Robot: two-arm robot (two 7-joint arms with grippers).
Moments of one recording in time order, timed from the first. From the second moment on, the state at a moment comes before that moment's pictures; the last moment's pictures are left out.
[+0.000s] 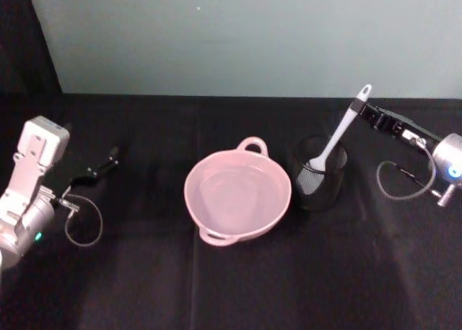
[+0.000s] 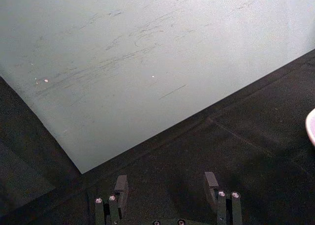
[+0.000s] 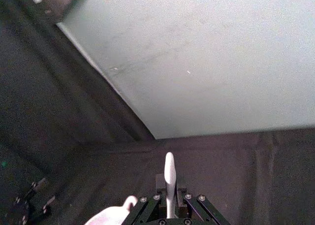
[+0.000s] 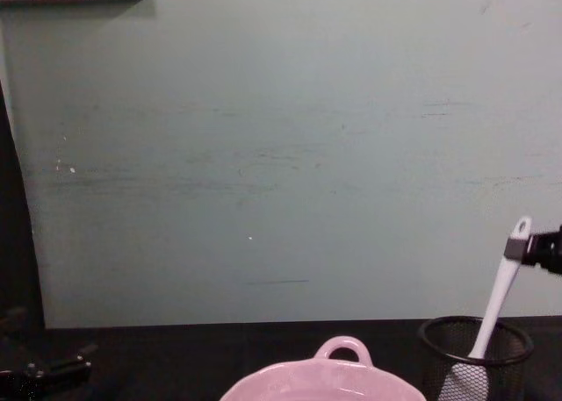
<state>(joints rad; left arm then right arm) -0.20 0.60 0.45 -1.41 -0.25 -0.12 0.03 0.40 0.55 -0.33 -1.30 1.05 0.29 0.40</state>
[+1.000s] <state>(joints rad) -0.20 0.60 0.45 -1.41 -0.25 -0.12 0.03 0.48 0.83 -0.37 -1.75 0.86 0.29 0.51</state>
